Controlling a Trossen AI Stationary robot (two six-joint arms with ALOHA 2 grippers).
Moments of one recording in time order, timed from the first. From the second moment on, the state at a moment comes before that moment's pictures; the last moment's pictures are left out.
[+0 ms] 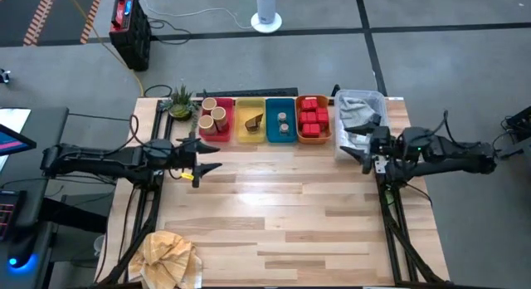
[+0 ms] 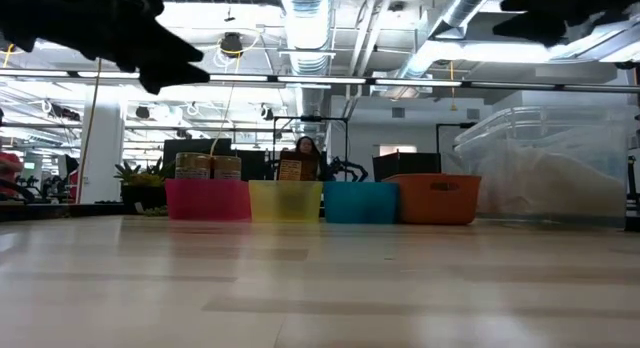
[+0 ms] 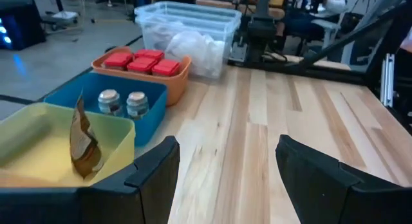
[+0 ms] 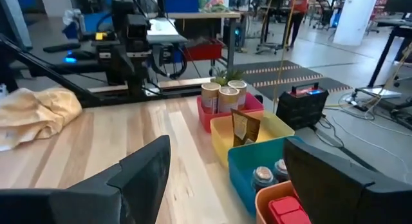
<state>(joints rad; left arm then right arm) 0.04 0.58 0.36 0.05 -0.17 -0.10 0.05 0.33 0.57 -0.35 0.37 0.01</state>
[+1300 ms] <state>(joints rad) 0.01 0.36 0.08 0.04 -0.16 -0.13 0.20 0.14 0.16 0.19 0.36 0.02</state>
